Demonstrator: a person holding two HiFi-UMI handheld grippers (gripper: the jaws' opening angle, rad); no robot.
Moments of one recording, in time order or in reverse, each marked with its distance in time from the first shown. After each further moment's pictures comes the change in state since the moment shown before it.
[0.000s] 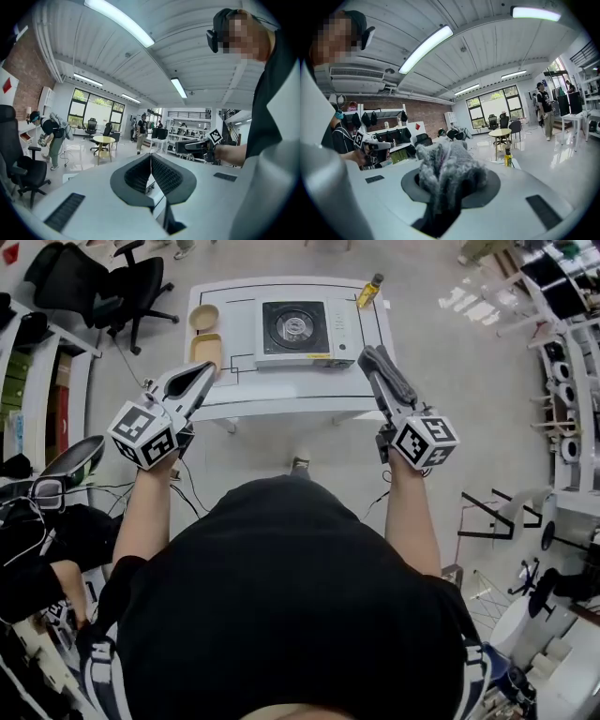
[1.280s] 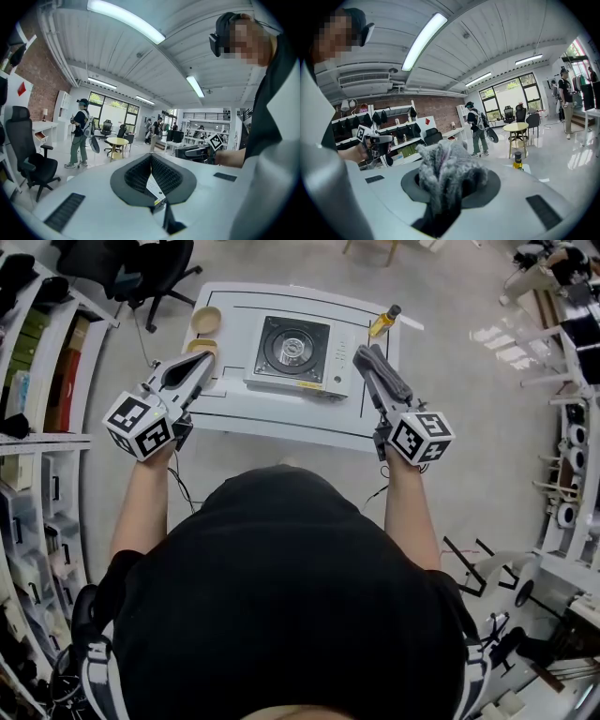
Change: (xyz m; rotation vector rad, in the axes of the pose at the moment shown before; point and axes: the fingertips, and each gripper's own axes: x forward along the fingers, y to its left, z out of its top) left arm 0.122 0.040 0.025 -0.049 -0.031 0.198; right arm 0.111 -0.130 0.030 -0.032 0.100 0.211
